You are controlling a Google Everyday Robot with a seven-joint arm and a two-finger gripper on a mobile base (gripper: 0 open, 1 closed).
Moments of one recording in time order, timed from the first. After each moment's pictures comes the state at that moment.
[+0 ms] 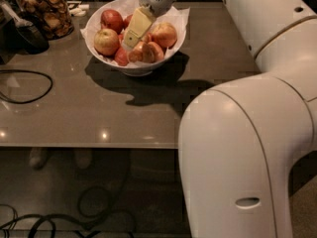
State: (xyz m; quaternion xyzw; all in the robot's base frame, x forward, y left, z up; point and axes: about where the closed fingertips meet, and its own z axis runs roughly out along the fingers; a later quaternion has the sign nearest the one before) arm 0.663 0.048 0.961 -0.58 0.77 0.20 0.19
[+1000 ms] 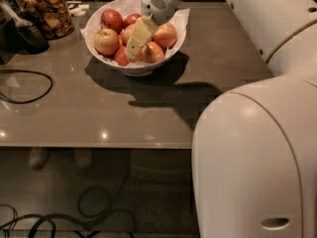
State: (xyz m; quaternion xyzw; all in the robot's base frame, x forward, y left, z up) arm 0.646 0.040 0.946 -0.57 0.78 0.20 0.17
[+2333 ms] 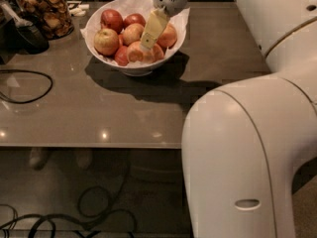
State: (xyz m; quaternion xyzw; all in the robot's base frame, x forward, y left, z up) arm 0.665 0.008 0.955 -0.59 0.77 0.15 0.18
